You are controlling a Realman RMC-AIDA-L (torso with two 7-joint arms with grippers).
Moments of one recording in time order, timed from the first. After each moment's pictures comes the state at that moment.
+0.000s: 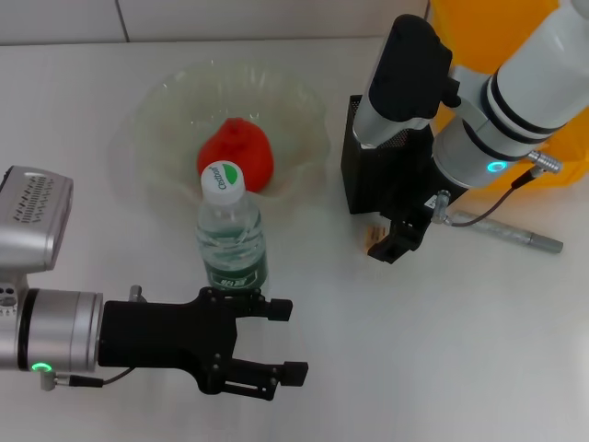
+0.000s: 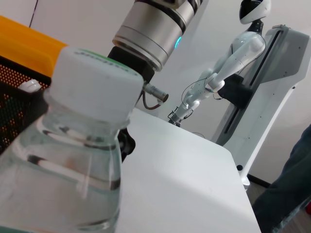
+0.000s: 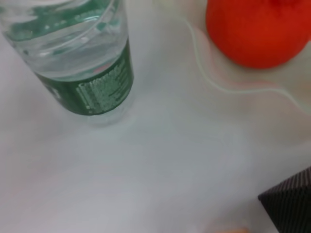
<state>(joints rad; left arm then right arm) -0.47 -2.07 0.97 0.46 1.93 1.67 -1.26 0.85 2.08 -1.55 -0.96 -2.53 -1.35 2.29</state>
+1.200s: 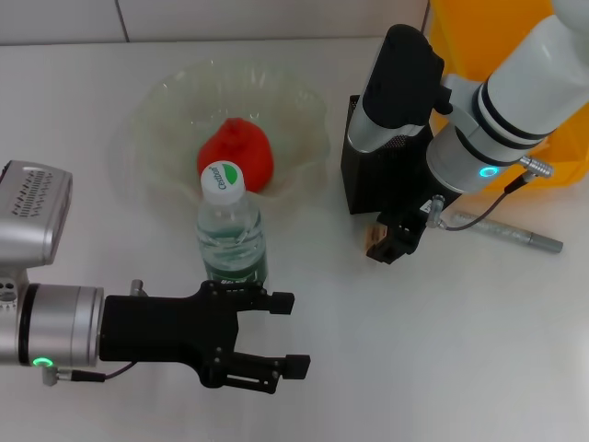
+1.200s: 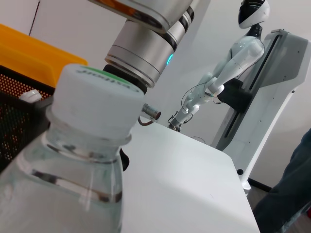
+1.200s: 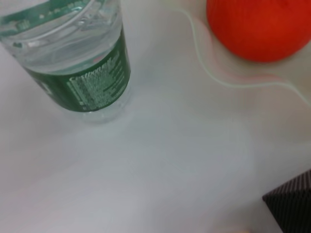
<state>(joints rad) -0.48 -2.07 0.96 0.46 1.92 1.68 -1.26 0.88 2.09 -1.55 -0.87 -2.52 -1.30 2.27</state>
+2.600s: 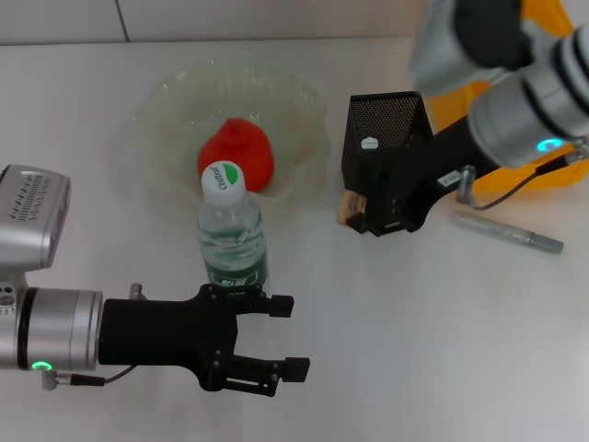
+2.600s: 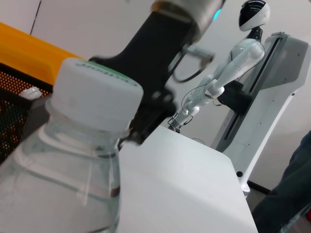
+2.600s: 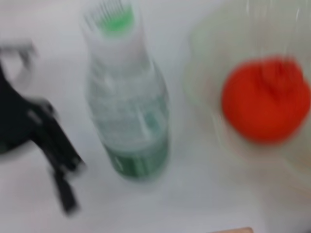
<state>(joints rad) -0.47 -2.07 0.96 0.45 1.91 1.68 -1.26 0.66 2.08 -1.42 -1.33 -2.36 -1.52 2.22</state>
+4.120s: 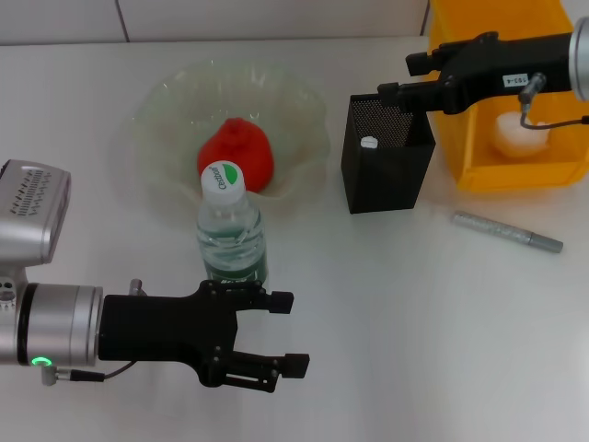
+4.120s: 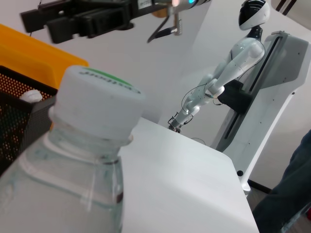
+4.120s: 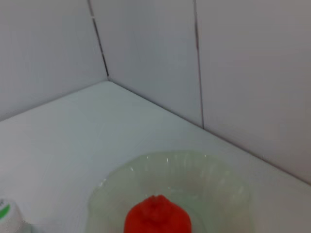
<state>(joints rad) -0.48 -2.07 0.96 0.45 1.91 1.68 -1.26 0.54 2.08 -1.08 -1.25 -2.08 -1.32 2.05</state>
